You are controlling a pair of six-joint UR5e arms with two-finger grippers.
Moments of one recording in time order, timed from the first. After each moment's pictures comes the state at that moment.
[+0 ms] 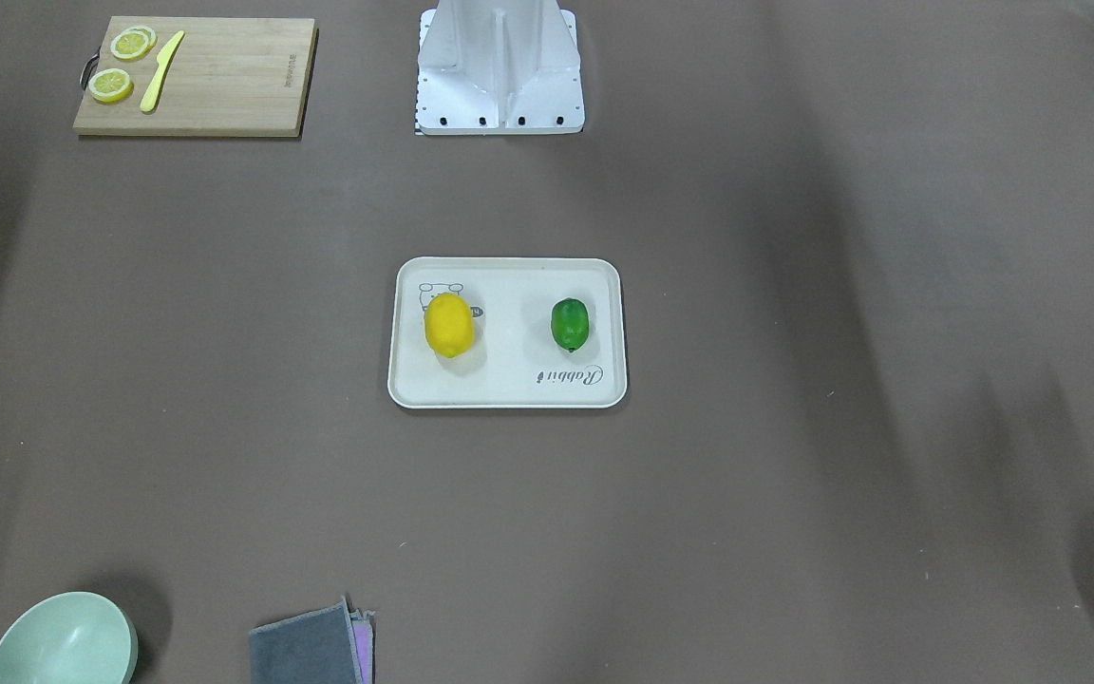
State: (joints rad) left arm -1.49 -1.56 -1.54 -1.48 -2.39 -0.05; right arm 1.65 -1.61 1.73 -1.76 2.32 -0.17
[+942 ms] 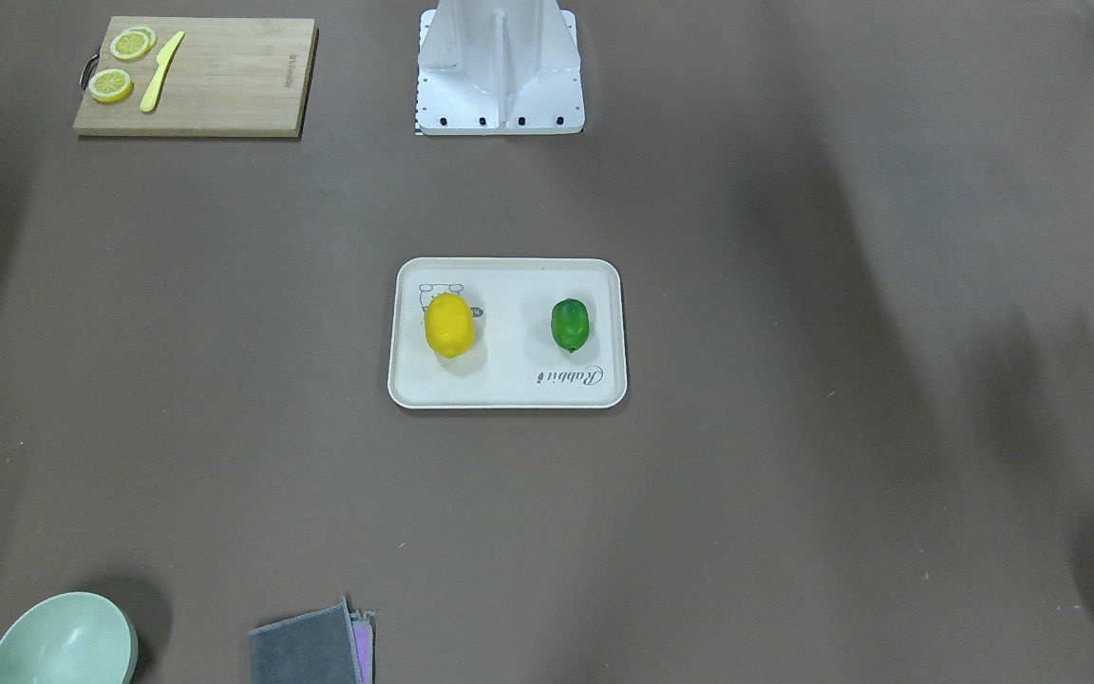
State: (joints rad) left arm -1.54 -1.41 -1.62 -1.51 -2.29 0.06; right arm 1.65 -1.60 1.74 -1.76 2.31 -0.17
